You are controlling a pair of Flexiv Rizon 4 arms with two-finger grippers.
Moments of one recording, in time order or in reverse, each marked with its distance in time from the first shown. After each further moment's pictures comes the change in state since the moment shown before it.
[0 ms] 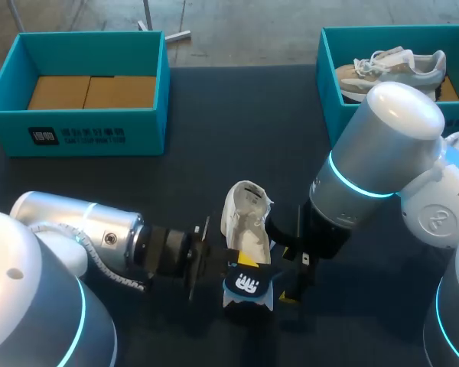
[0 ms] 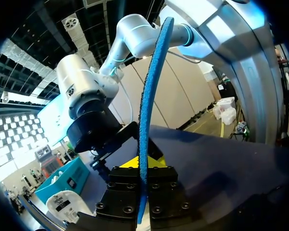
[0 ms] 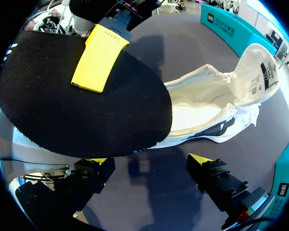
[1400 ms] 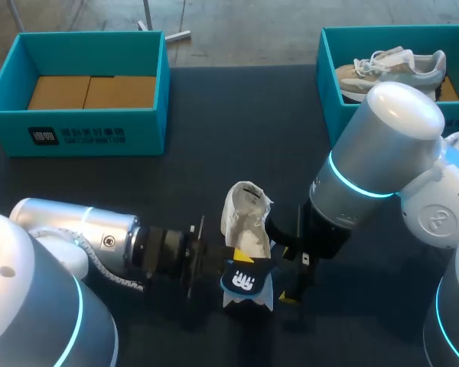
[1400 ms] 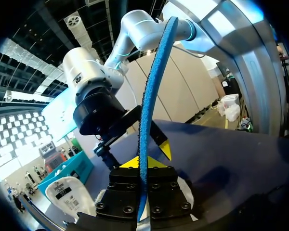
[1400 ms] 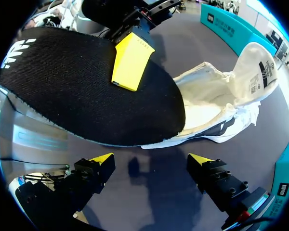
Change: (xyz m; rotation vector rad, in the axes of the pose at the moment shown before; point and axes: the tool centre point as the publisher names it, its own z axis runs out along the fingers) left arm -0.005 0.024 -0.008 -0.030 -0.043 -0.003; right arm 0.000 0.000 0.000 0.000 0.000 0.000
